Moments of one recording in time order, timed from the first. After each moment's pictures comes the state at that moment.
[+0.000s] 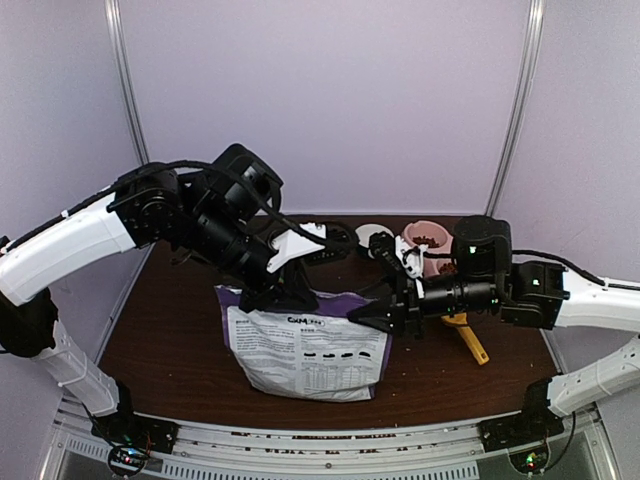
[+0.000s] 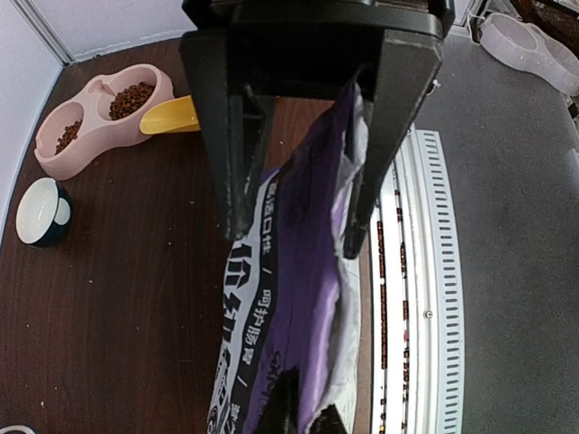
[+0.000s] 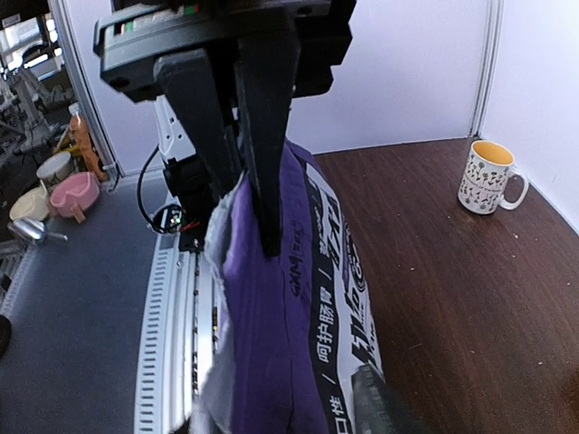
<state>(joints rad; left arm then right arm) -1.15 1.53 1.71 -1.03 0.27 0.33 1.06 1.11 0.91 -0.11 -0.36 -0.03</state>
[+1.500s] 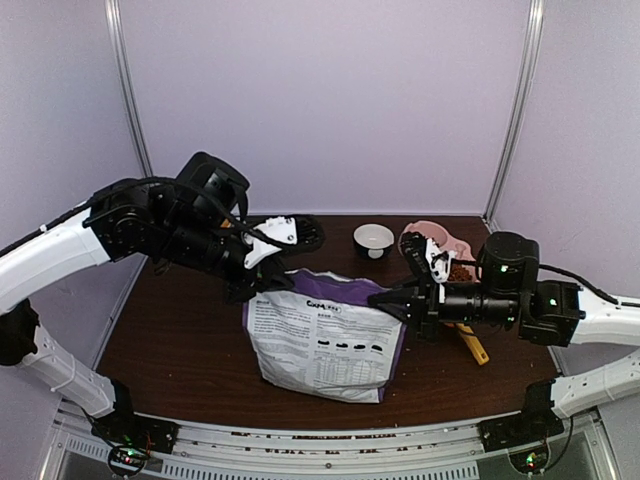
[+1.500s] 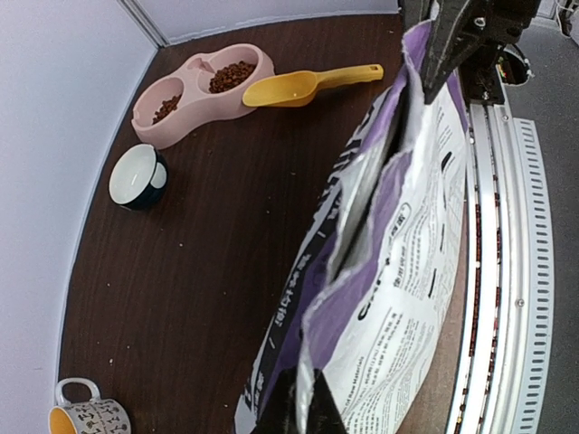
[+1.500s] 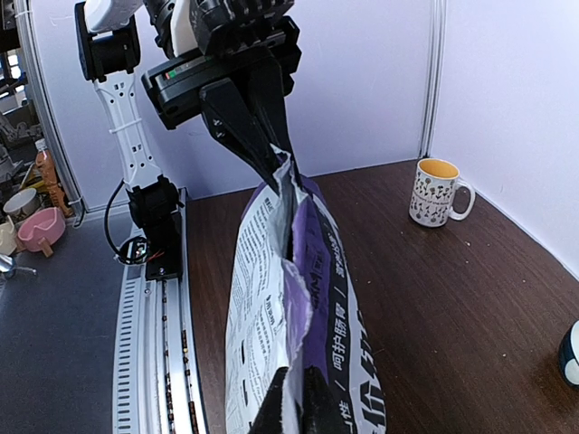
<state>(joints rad) -1.09 1.39 1.53 -0.91 0.04 0.39 1.08 0.96 0.76 0.02 -0.20 0.00</state>
